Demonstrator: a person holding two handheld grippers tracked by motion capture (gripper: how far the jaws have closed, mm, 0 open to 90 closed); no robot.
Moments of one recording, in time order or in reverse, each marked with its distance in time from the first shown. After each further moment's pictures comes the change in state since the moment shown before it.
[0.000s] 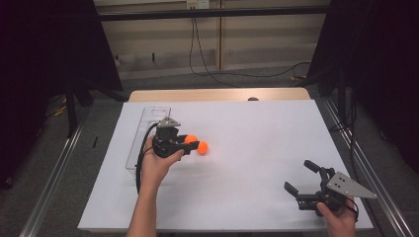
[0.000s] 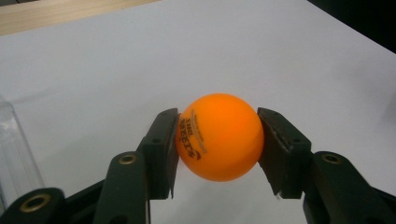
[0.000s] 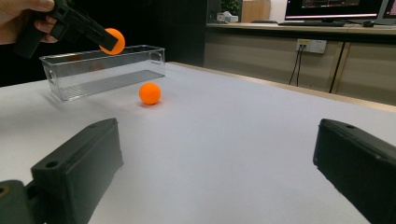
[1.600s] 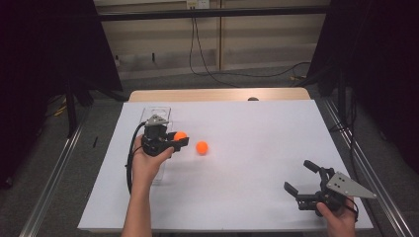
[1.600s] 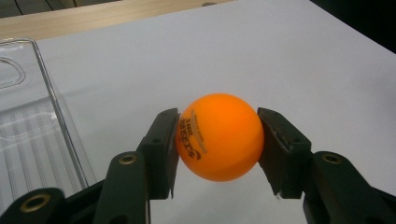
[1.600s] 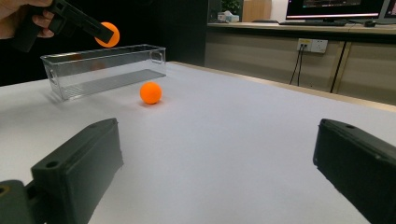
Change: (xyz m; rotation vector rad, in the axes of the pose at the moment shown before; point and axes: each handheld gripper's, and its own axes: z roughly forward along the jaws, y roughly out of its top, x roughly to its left) left arm 0.018 -0.003 -0.019 -0.030 0.061 -0.033; right arm 0.000 0.000 0.000 0.002 0.004 -0.001
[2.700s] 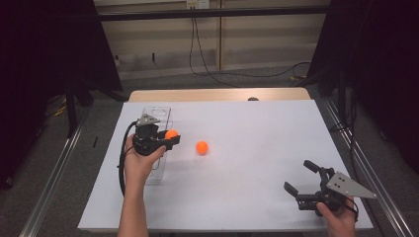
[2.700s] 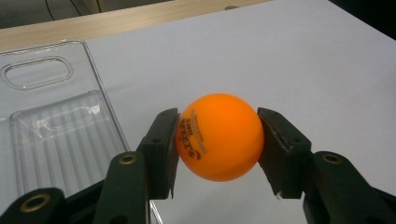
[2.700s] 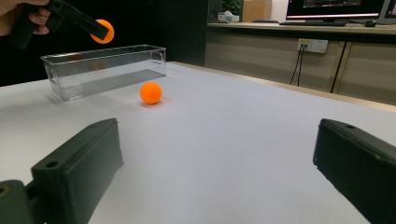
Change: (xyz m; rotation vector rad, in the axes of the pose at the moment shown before) left arm 0.013 -0.002 -0.015 -0.009 0.072 0.001; right arm 0.000 0.000 0.000 0.000 0.000 0.000
